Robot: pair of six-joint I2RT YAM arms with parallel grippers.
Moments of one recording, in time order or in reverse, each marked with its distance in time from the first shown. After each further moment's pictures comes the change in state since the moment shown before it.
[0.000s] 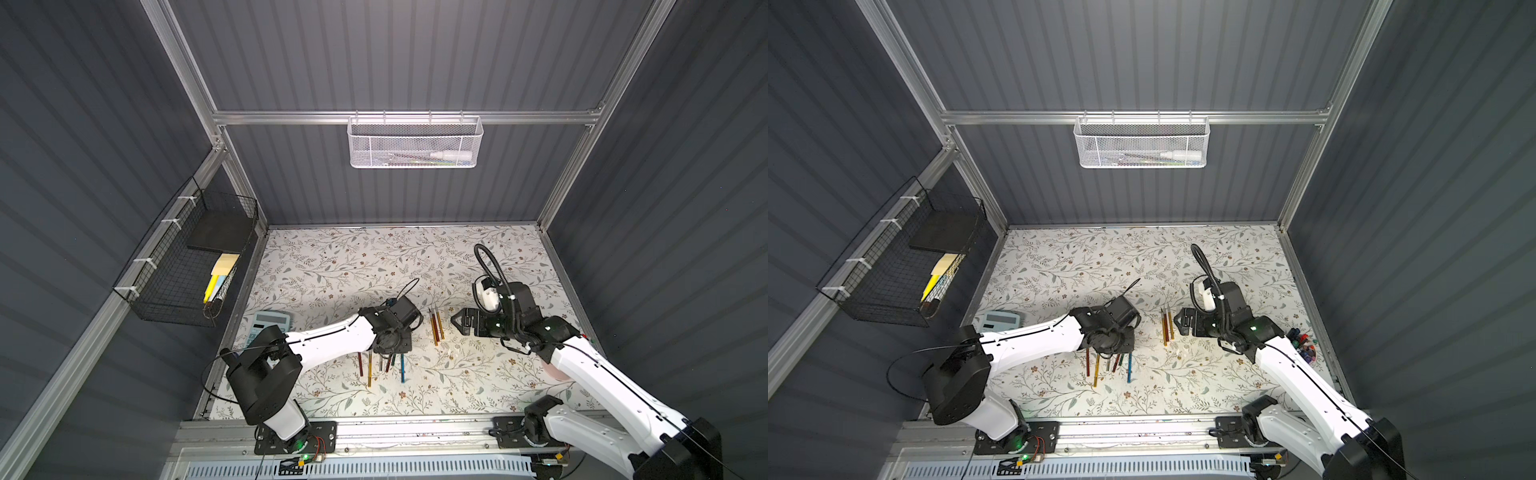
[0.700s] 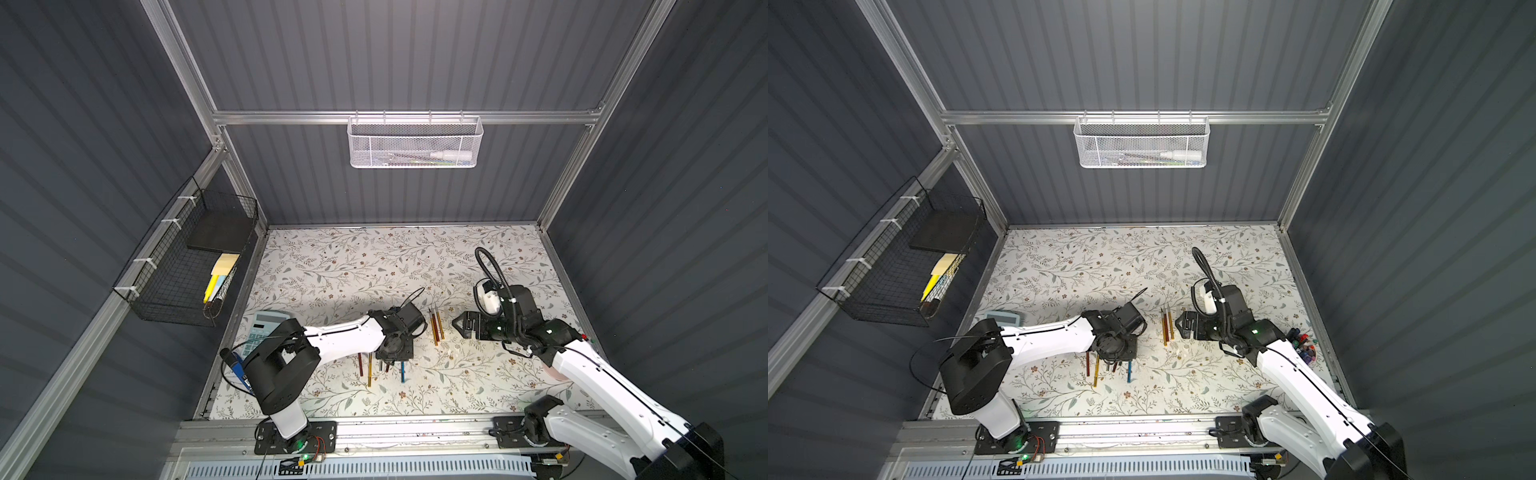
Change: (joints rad) left arm -0.019 0.103 0.002 -0.002 0.030 0.002; right arm 0.000 -0.030 -0.022 -0.016 0.003 0.000
